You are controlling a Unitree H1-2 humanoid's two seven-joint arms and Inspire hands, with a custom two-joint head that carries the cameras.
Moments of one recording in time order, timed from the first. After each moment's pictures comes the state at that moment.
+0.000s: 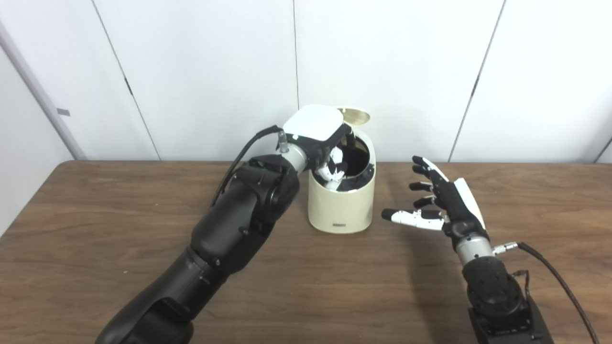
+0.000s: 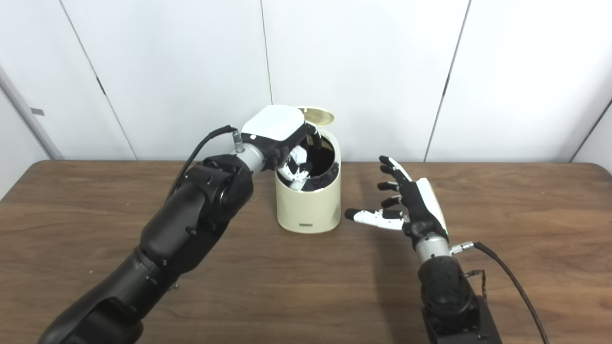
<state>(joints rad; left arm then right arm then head) -0.82 0.21 -0.45 0.07 0.98 0.29 -0.49 -0.35 -0.15 0.10 -0.07 -0.37 0.35 -0.01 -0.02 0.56</state>
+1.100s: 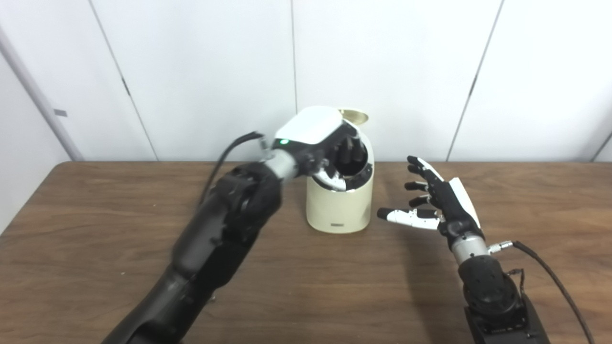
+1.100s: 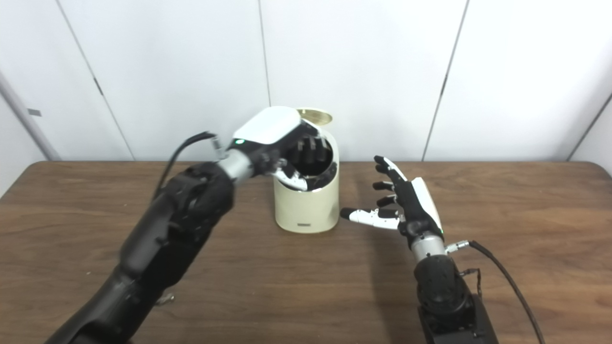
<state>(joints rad) -0.69 0.23 -0.32 -0.09 0.79 0.18 -0.43 -0.35 -0.14 0.10 -0.07 -0.38 0.35 -0.01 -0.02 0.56</state>
